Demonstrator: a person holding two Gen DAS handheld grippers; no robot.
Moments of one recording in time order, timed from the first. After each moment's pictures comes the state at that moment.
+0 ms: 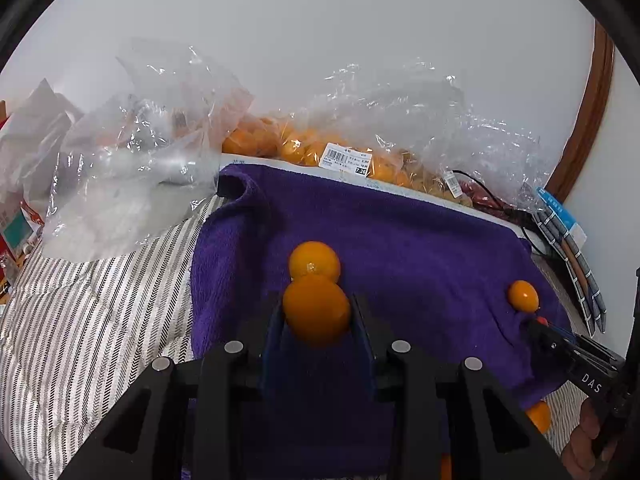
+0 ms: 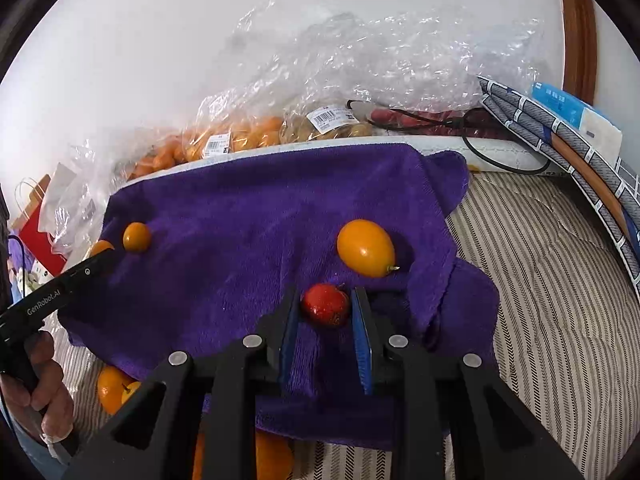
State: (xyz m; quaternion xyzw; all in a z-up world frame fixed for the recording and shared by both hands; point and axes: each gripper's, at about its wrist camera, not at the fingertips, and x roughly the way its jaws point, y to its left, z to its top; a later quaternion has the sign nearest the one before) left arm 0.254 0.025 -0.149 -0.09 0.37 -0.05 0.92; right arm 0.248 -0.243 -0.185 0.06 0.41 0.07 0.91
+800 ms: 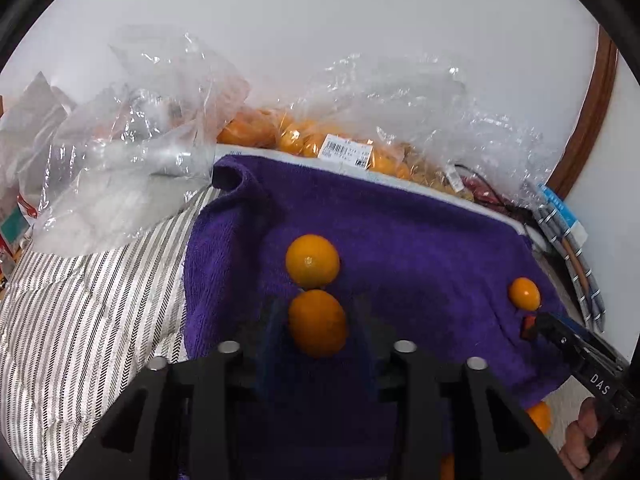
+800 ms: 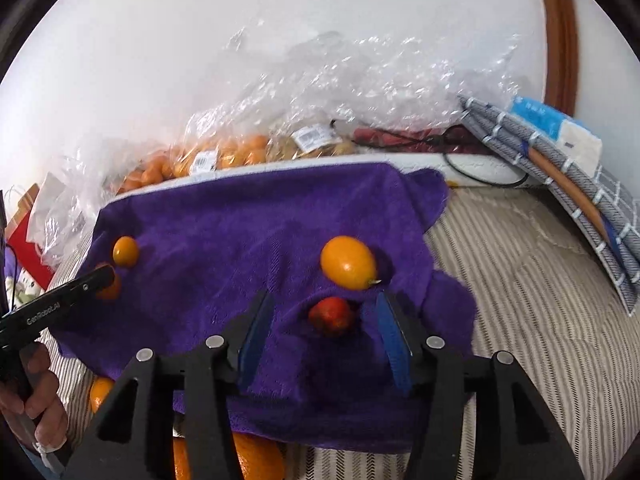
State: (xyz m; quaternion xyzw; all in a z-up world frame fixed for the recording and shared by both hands) left arm 0.258 0.027 -0.152 -0.10 0.37 -0.06 0.92; right arm 0.242 -0.247 -0.176 0.06 0.37 0.03 0.92
